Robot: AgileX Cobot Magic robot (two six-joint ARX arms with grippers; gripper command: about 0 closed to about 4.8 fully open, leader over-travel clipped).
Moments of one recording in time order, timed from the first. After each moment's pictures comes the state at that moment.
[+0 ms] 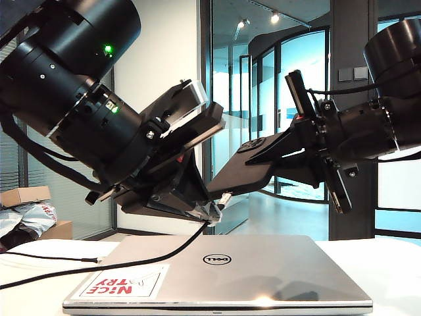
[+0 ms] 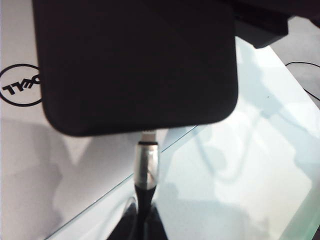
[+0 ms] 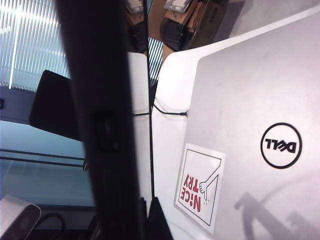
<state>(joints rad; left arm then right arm) -0.82 1.51 0.56 0.33 0.13 -0.35 0.36 1.66 0.54 0.80 -0.65 0.95</state>
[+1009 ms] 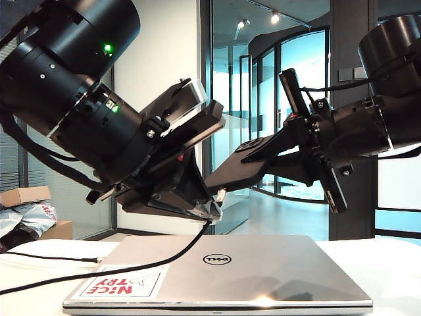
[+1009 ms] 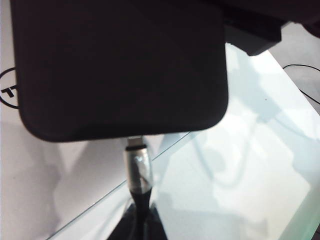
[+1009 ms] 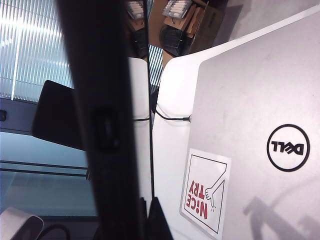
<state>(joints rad) -0.82 1.51 0.56 0.35 0.13 -0.35 0.39 1.66 0.54 0.81 -0.60 1.00</state>
